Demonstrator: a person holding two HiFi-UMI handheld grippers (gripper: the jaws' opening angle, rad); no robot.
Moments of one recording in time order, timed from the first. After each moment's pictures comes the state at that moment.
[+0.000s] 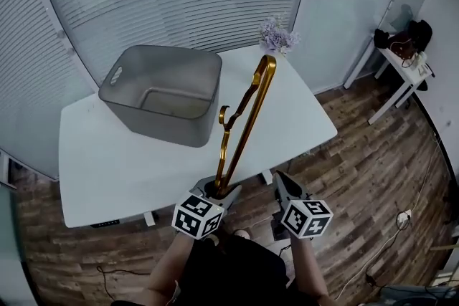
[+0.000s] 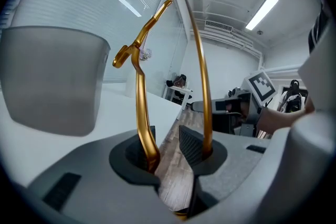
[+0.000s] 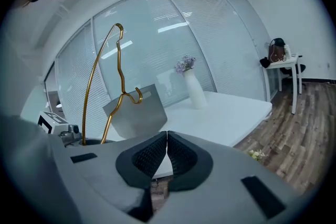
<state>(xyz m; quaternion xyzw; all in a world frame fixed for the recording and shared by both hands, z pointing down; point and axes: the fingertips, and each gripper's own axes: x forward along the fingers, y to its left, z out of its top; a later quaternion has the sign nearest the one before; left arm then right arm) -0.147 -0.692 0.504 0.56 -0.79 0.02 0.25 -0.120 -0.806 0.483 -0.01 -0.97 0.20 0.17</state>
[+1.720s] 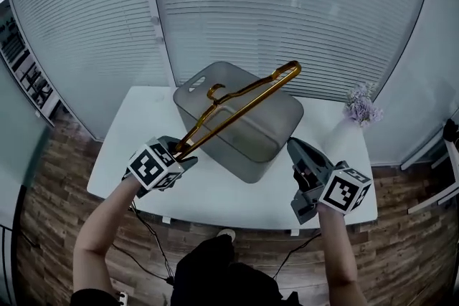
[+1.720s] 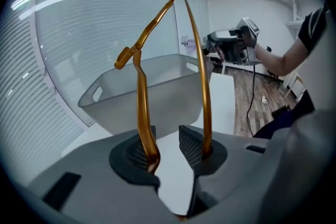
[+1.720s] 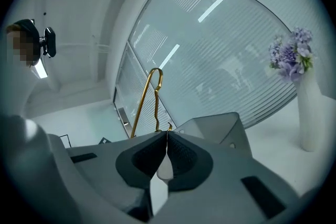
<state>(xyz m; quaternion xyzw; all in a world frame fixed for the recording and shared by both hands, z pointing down) -0.332 -0.468 0.431 0.38 -0.83 0.25 0.34 -0.331 -0.702 0.310 -0.37 -0.89 0.25 0.09</state>
